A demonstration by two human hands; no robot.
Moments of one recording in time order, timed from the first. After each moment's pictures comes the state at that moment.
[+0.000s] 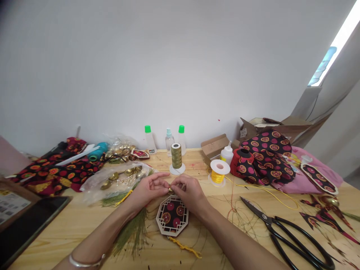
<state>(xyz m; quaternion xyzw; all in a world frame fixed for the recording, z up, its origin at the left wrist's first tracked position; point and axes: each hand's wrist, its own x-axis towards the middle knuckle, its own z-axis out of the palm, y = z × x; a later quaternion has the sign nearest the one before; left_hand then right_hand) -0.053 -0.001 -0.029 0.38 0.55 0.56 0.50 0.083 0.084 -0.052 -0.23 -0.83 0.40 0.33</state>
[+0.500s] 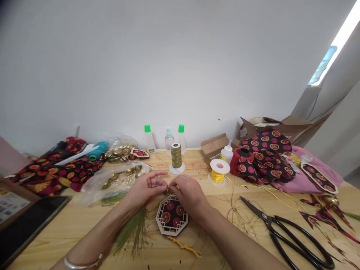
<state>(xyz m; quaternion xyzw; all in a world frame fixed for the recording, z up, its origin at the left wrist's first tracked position) -0.056 -0.002 -0.028 0.39 0.56 0.56 0.47 0.088 0.078 -0.039 -0.20 -0.91 0.22 0.29</state>
